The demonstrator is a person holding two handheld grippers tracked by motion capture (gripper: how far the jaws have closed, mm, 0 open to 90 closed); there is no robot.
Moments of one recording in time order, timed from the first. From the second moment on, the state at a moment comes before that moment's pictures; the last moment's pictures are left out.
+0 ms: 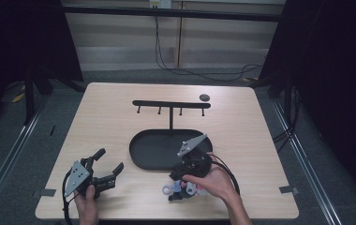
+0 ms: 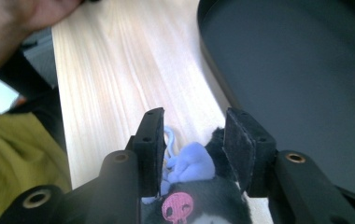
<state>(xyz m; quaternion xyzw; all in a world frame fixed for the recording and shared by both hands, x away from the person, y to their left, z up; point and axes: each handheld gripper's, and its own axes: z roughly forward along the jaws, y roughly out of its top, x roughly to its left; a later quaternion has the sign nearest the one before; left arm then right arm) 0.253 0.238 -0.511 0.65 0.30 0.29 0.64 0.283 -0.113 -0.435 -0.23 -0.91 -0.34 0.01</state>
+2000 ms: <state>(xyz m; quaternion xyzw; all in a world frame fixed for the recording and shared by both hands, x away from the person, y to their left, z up) 0.253 0.237 -0.511 0.64 0.30 0.29 0.64 0.299 -0.057 -0.468 -0.12 -0.98 -0.10 0.10</state>
